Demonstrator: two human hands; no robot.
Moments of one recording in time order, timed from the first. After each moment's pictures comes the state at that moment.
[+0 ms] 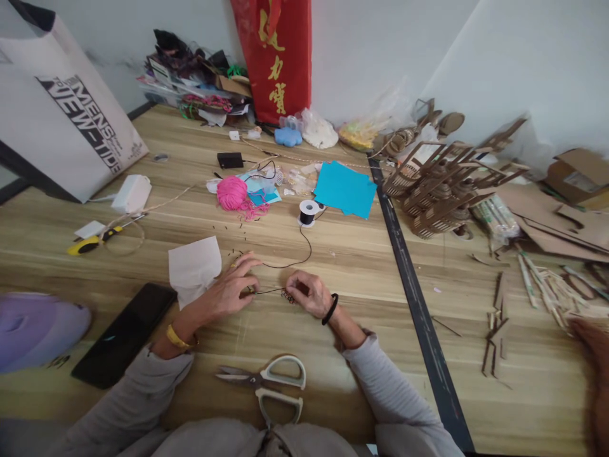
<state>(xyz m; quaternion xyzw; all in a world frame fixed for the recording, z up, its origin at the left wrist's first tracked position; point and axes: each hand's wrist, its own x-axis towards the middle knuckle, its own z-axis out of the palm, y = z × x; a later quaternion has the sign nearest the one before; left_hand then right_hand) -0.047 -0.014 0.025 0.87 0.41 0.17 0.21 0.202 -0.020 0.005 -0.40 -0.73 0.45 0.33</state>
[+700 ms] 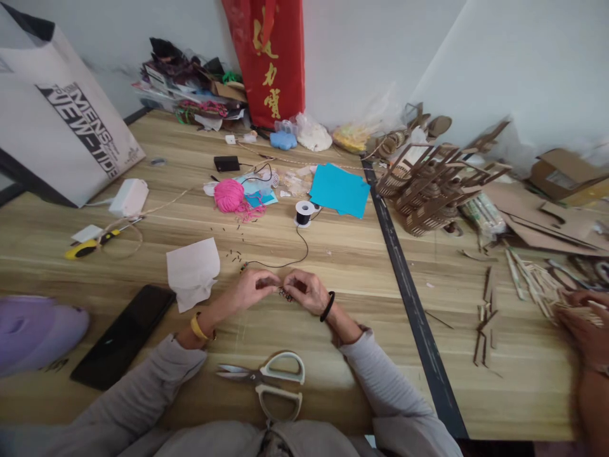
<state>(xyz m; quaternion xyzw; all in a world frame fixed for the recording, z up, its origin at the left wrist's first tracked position) -0.002 -0.010 0.030 0.76 0.46 0.23 0.40 0.202 -0.020 0.003 -0.40 -0.71 0.47 0.33</state>
